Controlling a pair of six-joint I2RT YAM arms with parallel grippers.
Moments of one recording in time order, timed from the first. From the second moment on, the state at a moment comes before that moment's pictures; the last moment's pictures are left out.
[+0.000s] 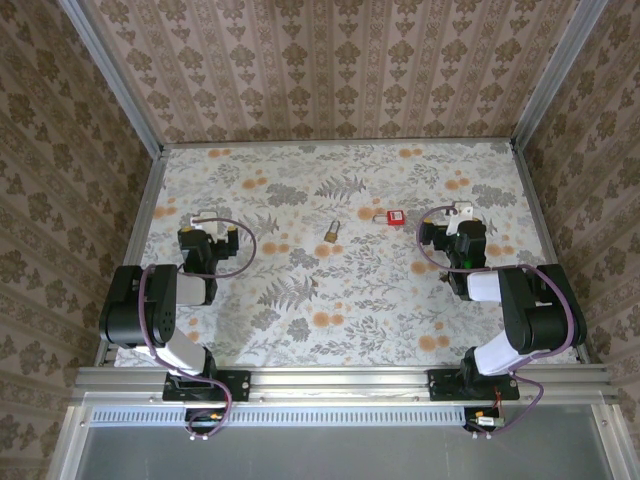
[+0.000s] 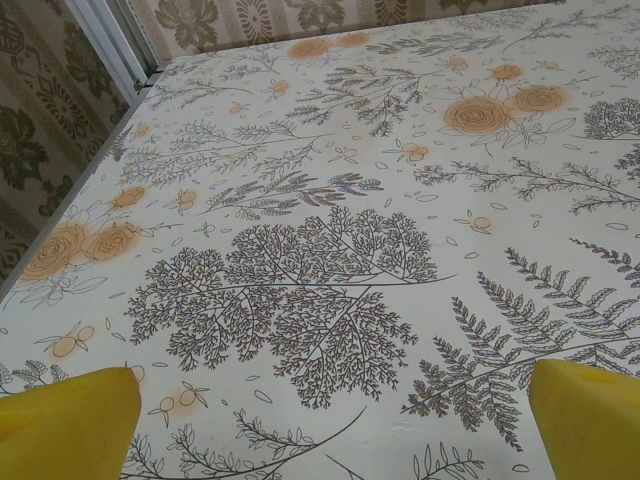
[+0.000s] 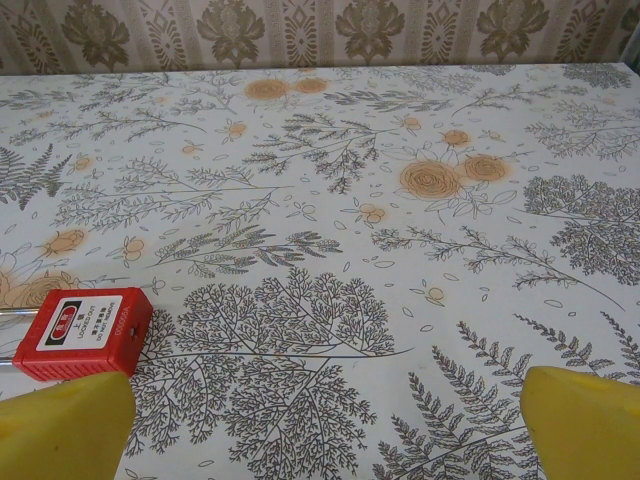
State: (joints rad) left arm -0.05 1.58 0.37 0.84 -0.12 0.11; right arm 0.01 1.53 0.40 0.77 0.06 0.03
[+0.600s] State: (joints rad) left arm -0.05 1.58 0.37 0.84 -0.12 0.11; right arm 0.01 1.53 0.40 0.77 0.06 0.03
